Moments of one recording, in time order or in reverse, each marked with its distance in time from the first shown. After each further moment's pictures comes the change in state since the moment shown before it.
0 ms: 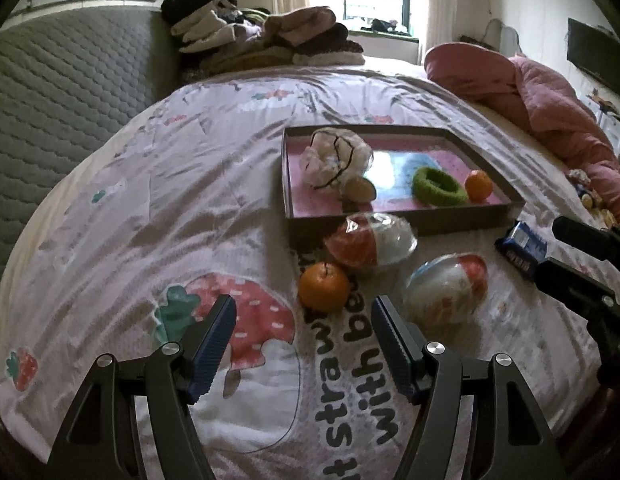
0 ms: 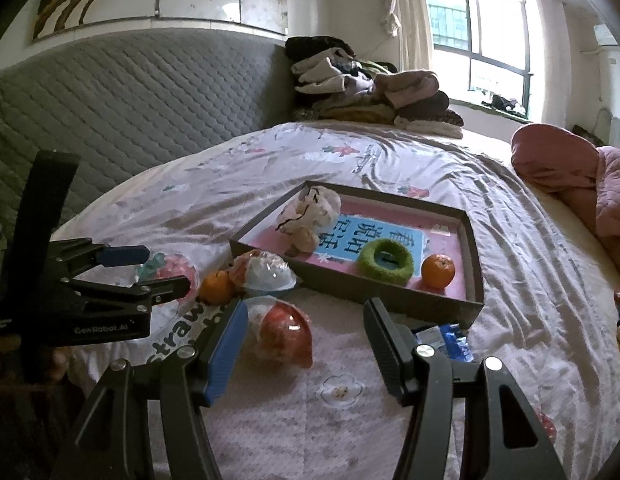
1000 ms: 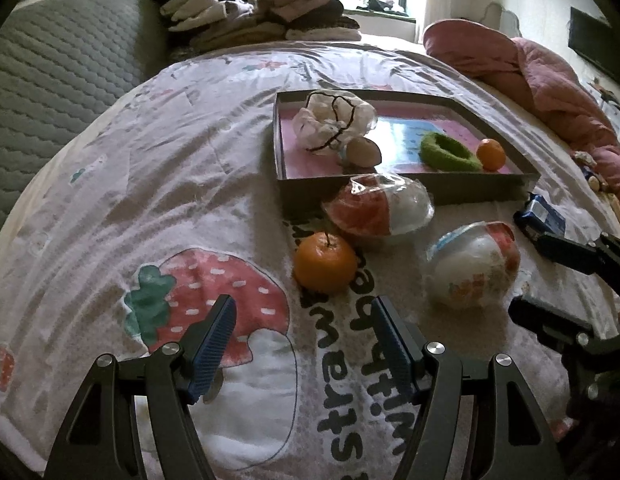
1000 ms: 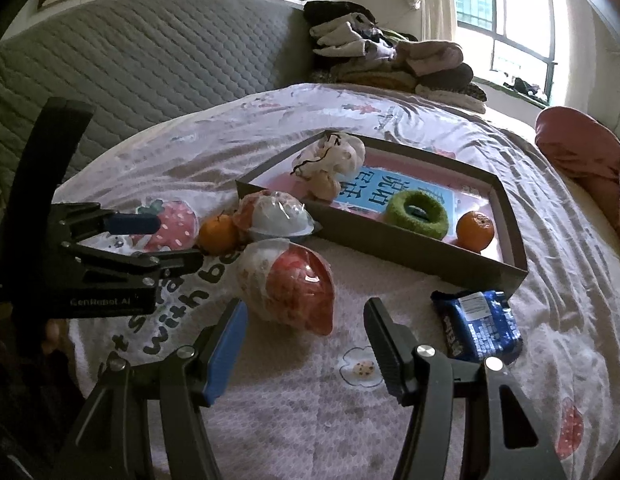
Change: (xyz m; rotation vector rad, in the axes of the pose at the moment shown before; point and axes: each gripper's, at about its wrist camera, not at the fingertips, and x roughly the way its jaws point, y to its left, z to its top) left arm 0.036 -0.001 -0.009 0.009 0.066 -0.022; right arm 0.041 0.005 -0.025 -0.049 0.120 0.037
